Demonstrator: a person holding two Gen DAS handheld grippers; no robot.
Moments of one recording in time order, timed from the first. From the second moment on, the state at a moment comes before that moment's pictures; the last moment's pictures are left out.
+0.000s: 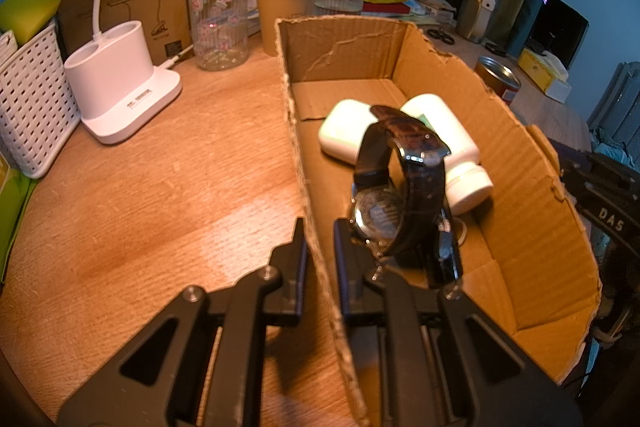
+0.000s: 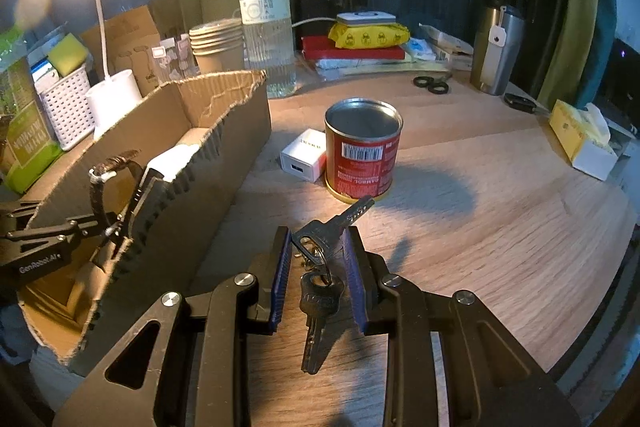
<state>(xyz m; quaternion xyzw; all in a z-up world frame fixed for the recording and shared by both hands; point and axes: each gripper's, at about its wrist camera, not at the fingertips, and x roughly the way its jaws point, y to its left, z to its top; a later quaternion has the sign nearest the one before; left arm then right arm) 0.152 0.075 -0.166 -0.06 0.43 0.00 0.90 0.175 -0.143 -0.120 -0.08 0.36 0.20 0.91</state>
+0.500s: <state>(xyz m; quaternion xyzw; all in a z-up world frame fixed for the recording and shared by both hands) 0.152 0.074 -0.166 -0.06 0.43 0.00 0.90 0.163 -0.139 -0.092 -0.08 0.33 0.20 0.92</state>
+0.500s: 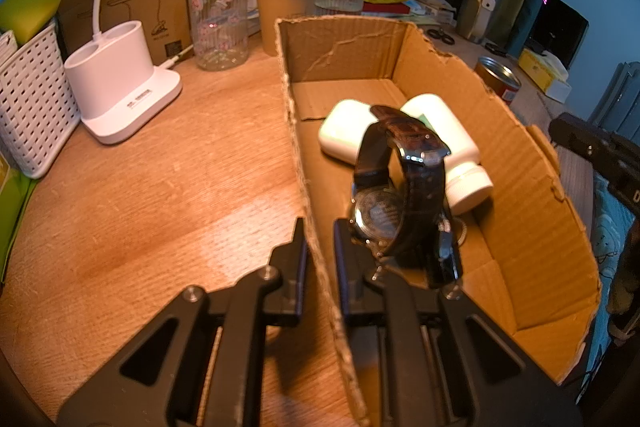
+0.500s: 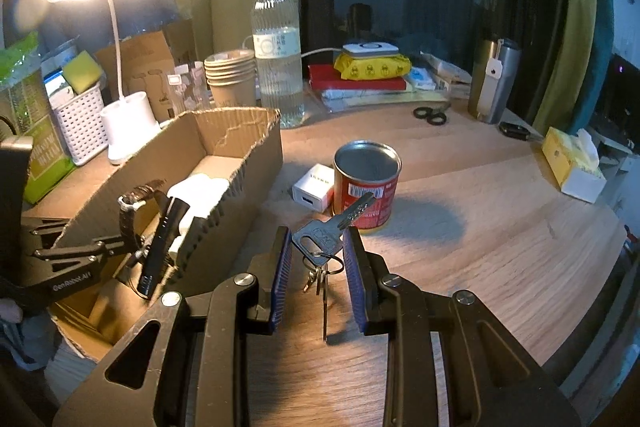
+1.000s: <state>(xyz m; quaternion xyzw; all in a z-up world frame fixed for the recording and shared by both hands) 0.152 0.074 -0.166 -0.06 0.43 0.00 0.90 0.157 -0.127 -0.064 -0.08 0.30 0.22 0.92</state>
